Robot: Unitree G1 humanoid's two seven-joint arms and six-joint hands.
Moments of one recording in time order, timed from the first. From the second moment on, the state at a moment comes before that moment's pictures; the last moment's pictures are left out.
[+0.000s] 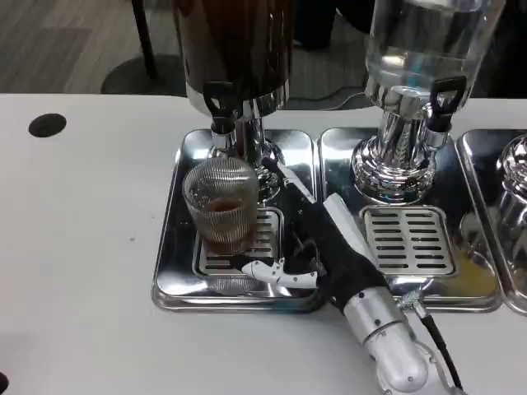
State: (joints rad) left arm 0.70 0.53 0.49 0.12 0.45 -0.79 0.26; right arm -0.35 -0.01 0.25 0.77 -0.37 -0.50 -0.15
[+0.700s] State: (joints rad) left arm 0.69 0.53 0.48 0.09 0.48 -0.77 0.26; right arm -0.42 0.02 0.24 0.84 -0.37 -0.47 -0.17
